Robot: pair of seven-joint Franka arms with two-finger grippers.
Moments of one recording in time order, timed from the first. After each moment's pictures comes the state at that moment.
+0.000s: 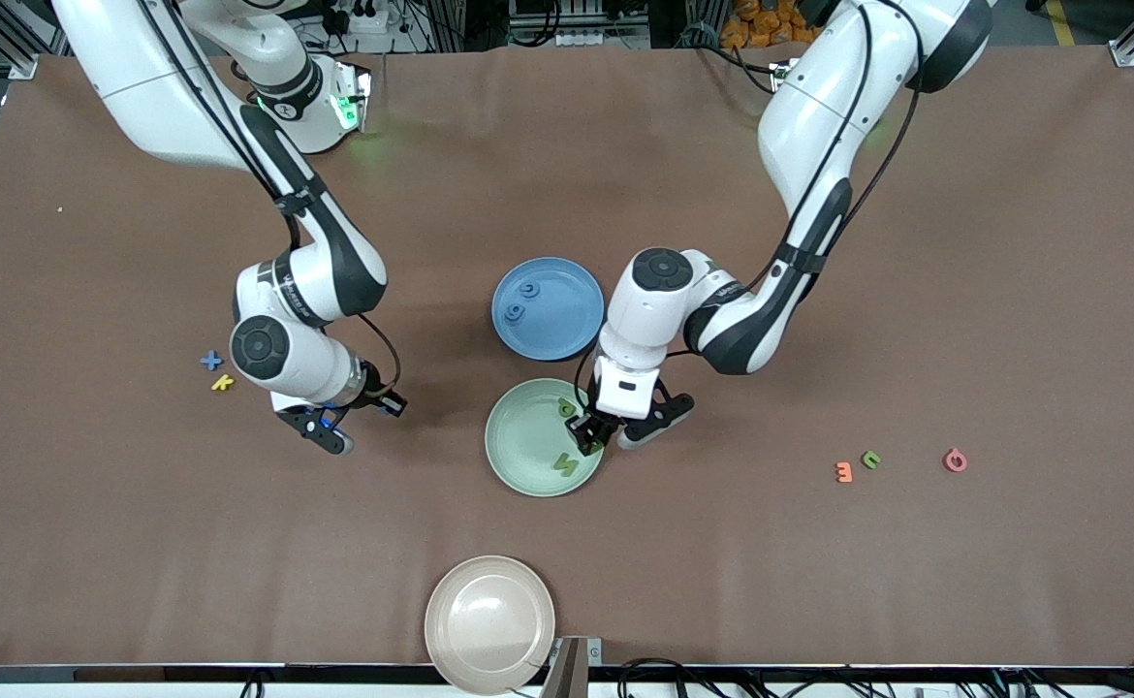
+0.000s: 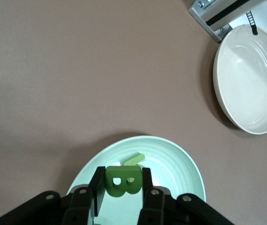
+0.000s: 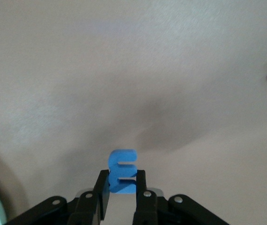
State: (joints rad) left arm -0.50 0.84 -0.19 -1.44 0.43 2.73 -1.57; right arm 0.15 0.57 0.19 -1.81 0.04 2.32 0.85
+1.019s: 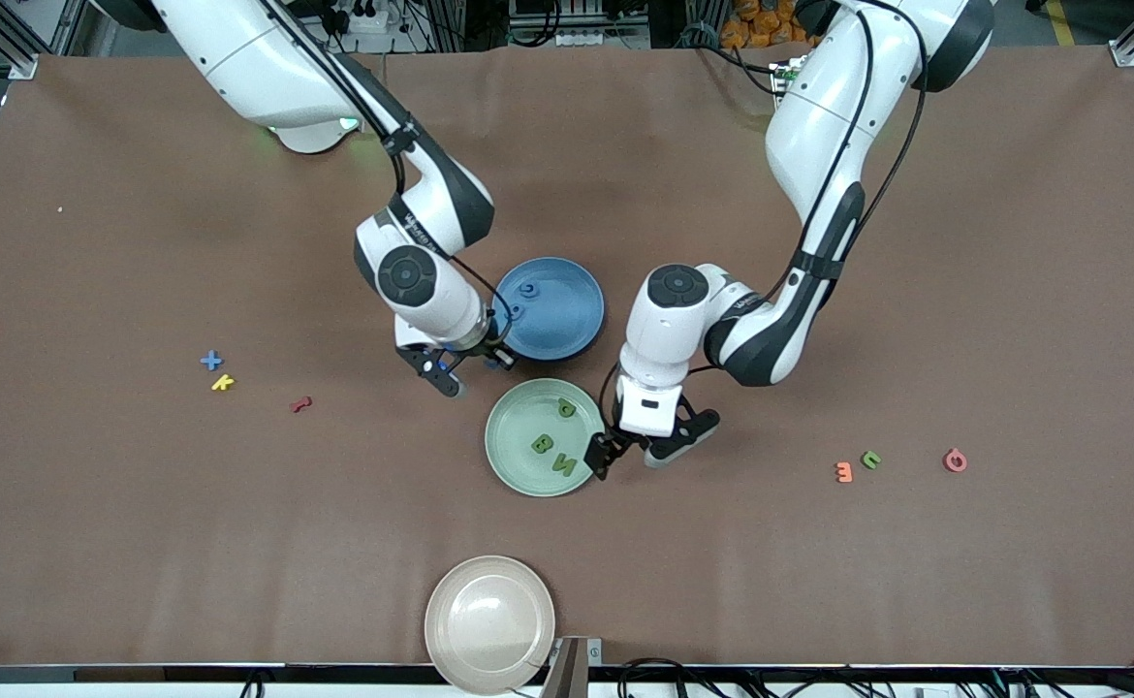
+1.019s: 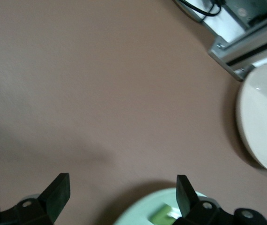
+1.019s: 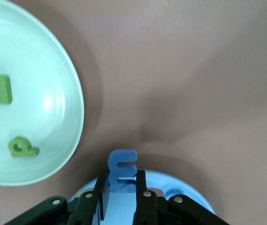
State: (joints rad) left arm -0.51 0.85 -0.10 -1.43 0.43 2.70 -1.53; right arm 0.38 0.57 0.27 -1.80 0.04 2.39 1.29
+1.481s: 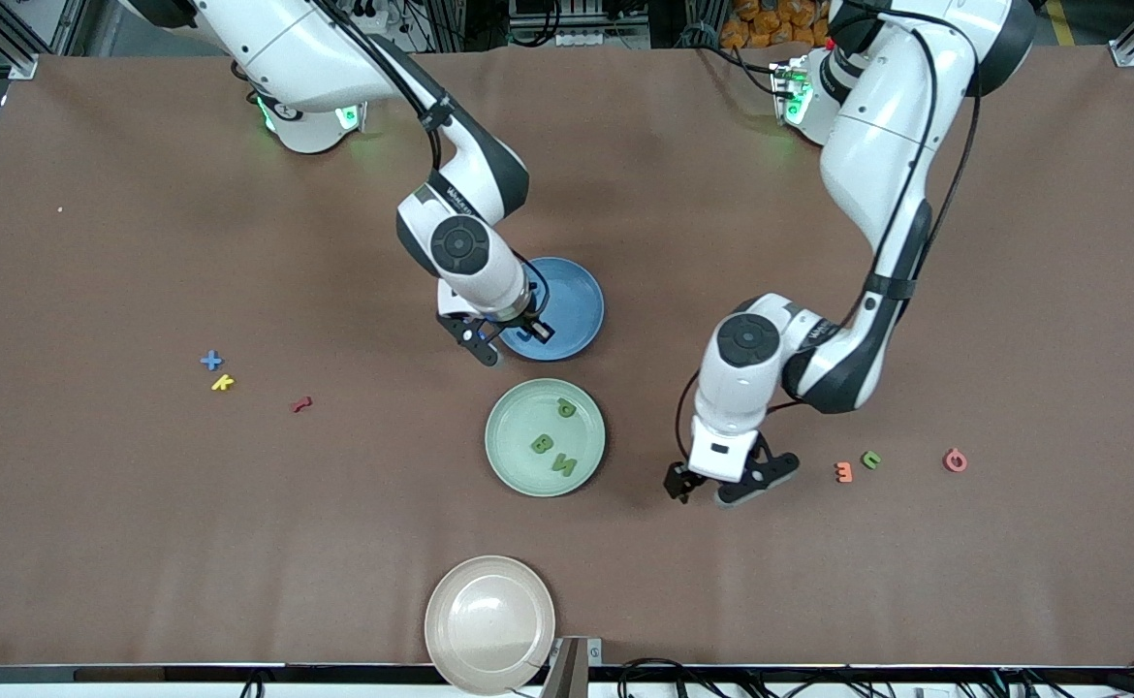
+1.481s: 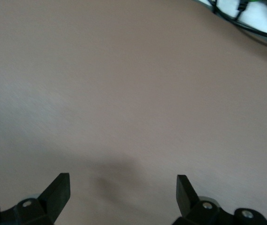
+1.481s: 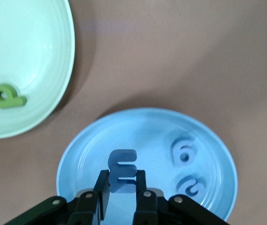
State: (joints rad) left arm -0.35 0.84 -0.11 -1.43 0.43 2.55 -1.17; right arm 0.48 0.58 0.28 -1.80 0.04 2.40 1.45
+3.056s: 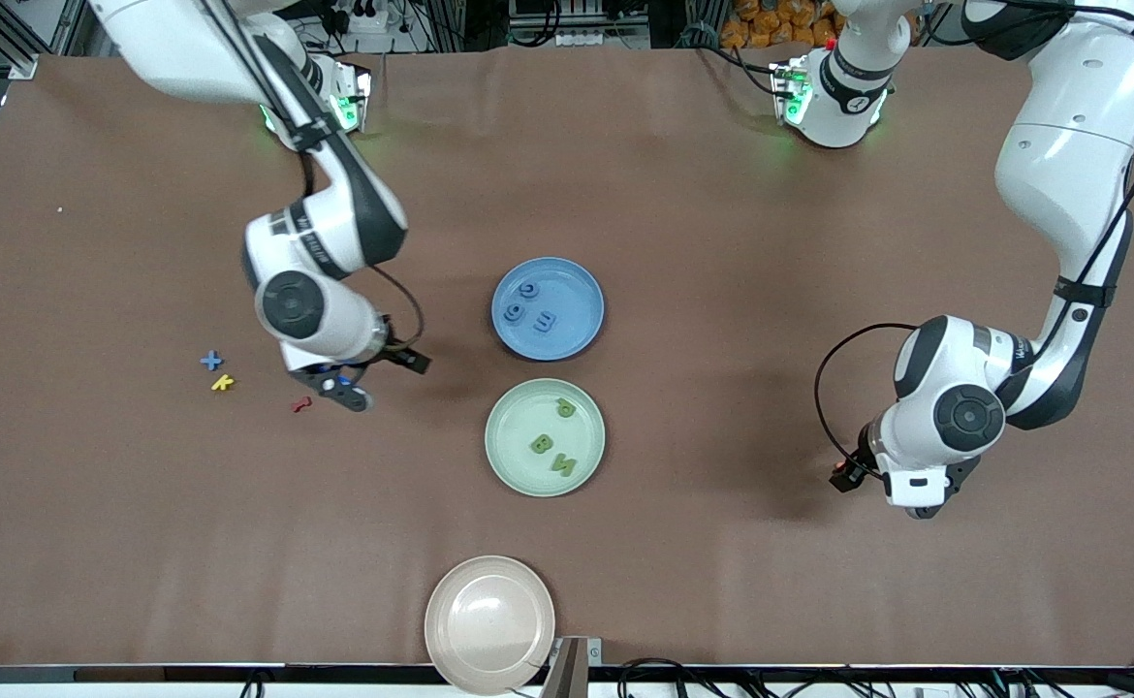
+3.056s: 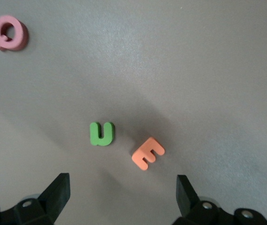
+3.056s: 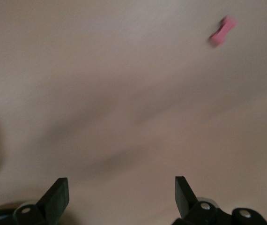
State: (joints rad) left arm 0.23 0.80 -0.48 -1.52 0.49 2.16 -1.20; right arm 0.27 0.42 0.11 -1.87 0.03 2.09 0.84
